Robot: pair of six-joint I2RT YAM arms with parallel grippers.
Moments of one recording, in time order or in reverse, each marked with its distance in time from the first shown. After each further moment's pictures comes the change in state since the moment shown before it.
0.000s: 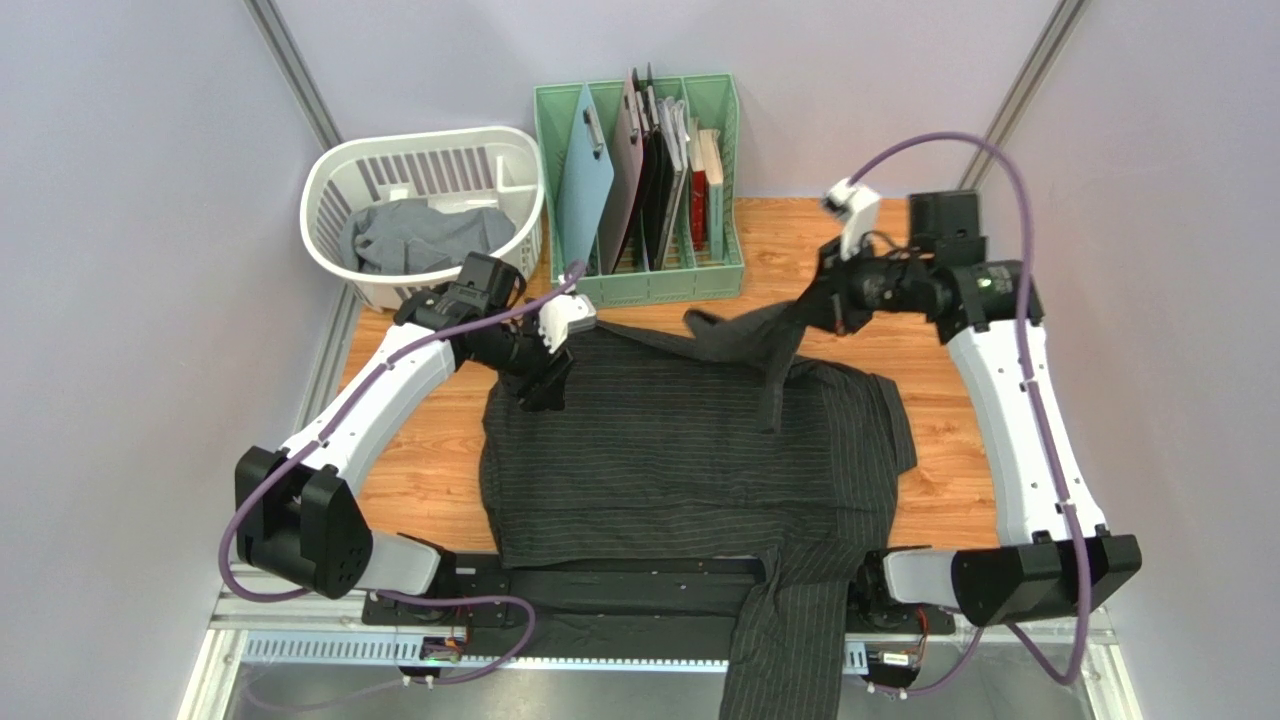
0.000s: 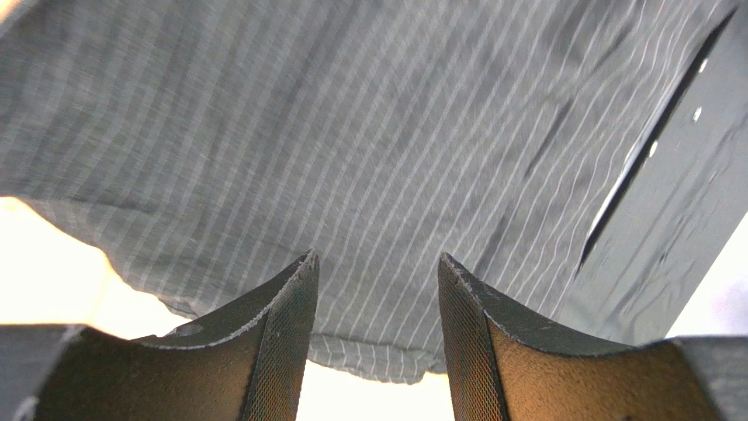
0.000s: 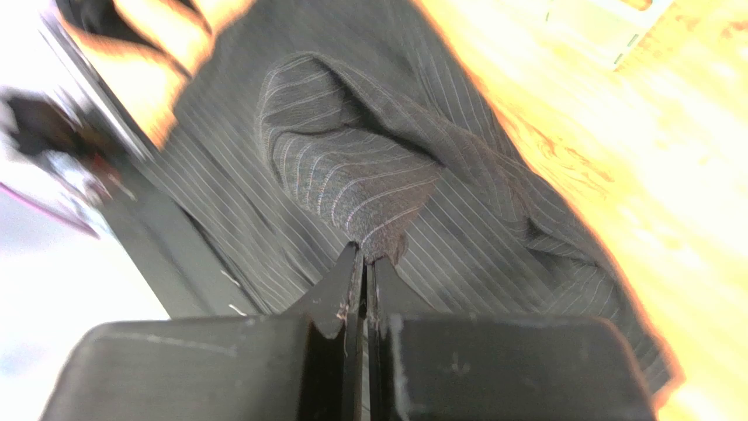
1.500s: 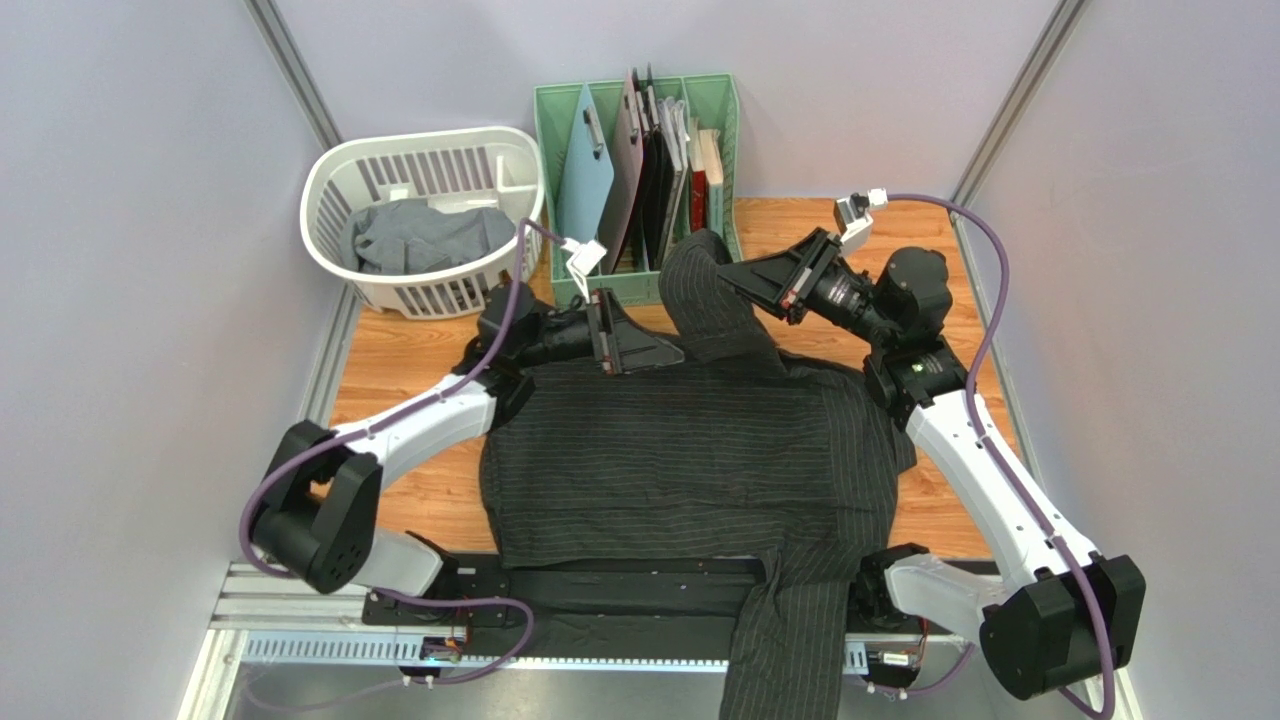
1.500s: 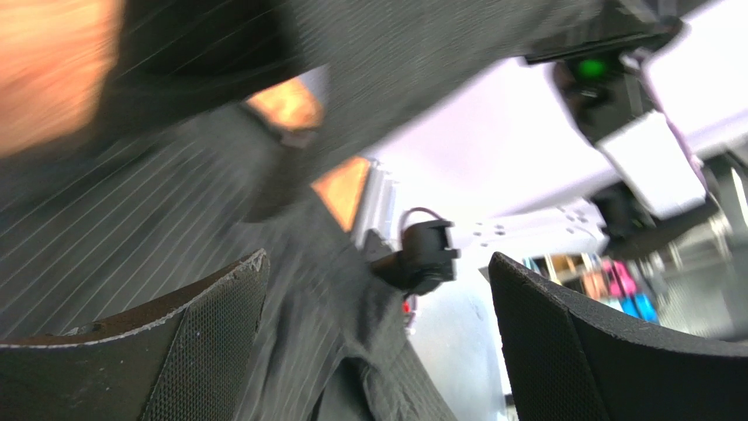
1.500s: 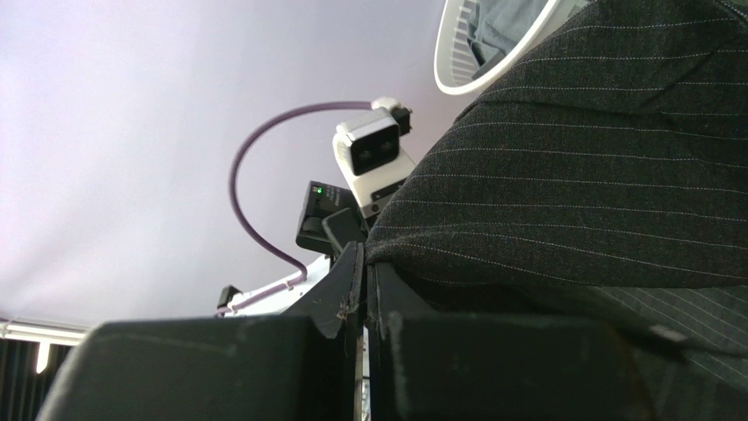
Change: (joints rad) left arm -0.164 0.011 -0.377 1.564 0.300 -1.529; right arm 0.101 -0.185 -0.547 1.233 0.010 1.515
